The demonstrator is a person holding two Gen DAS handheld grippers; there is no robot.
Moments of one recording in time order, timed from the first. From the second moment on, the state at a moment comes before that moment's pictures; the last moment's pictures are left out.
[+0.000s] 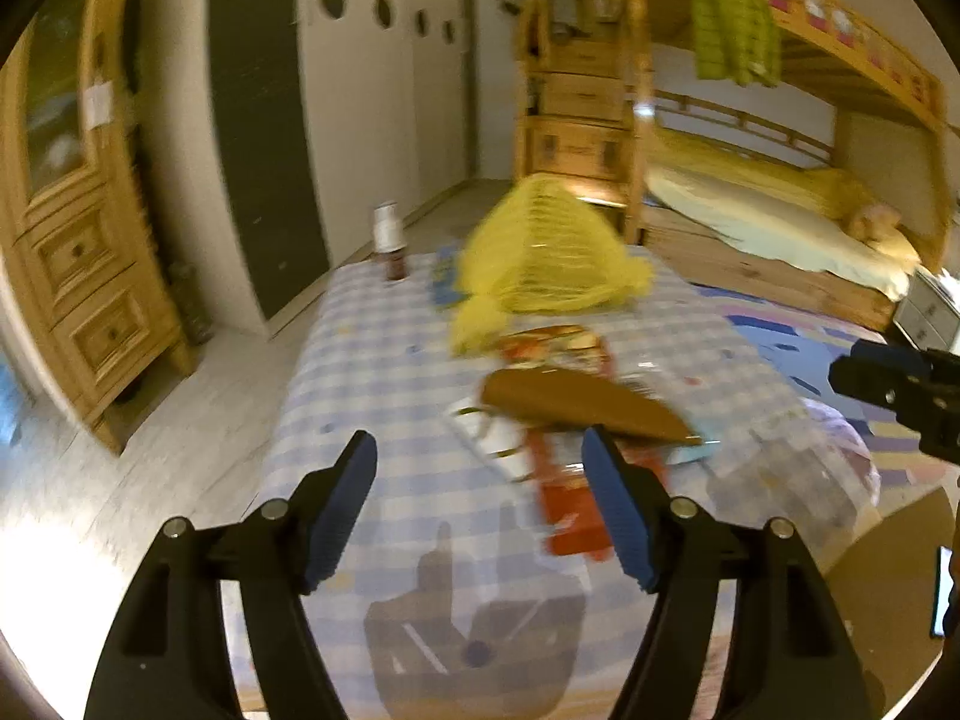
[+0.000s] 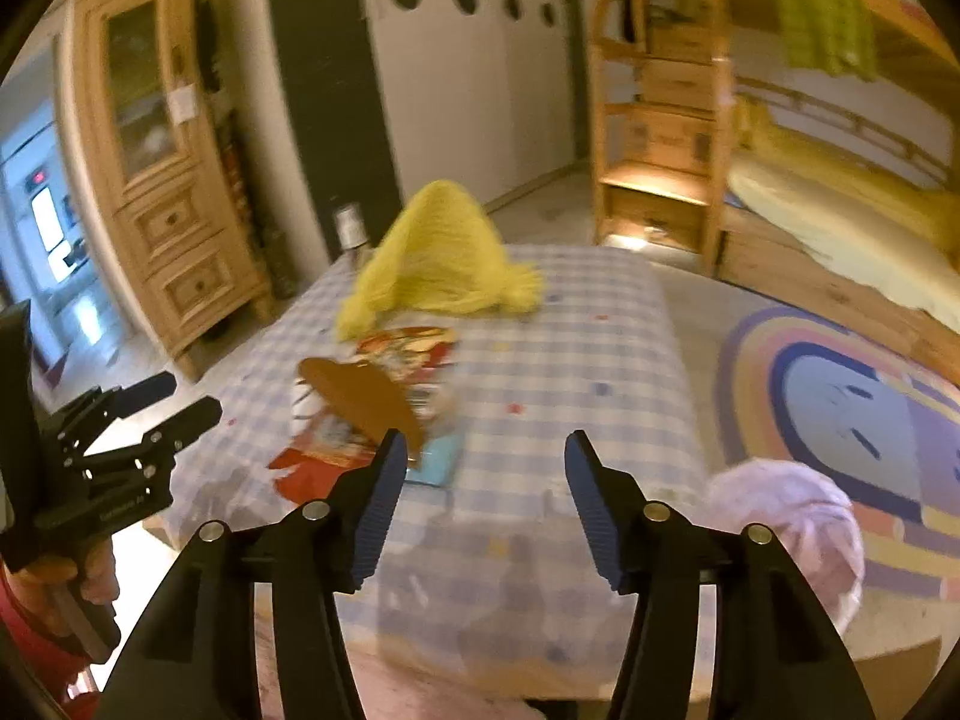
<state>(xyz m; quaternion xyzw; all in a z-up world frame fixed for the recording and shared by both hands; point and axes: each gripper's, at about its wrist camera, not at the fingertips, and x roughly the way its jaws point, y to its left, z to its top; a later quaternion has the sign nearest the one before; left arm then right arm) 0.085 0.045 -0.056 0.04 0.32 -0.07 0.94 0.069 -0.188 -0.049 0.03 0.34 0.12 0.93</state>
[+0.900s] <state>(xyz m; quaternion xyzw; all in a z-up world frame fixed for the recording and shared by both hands) 0.133 0.107 -0.085 0.01 0.36 -0.01 0.93 0.183 -0.086 -0.111 -0.06 0.40 0.24 0.88</state>
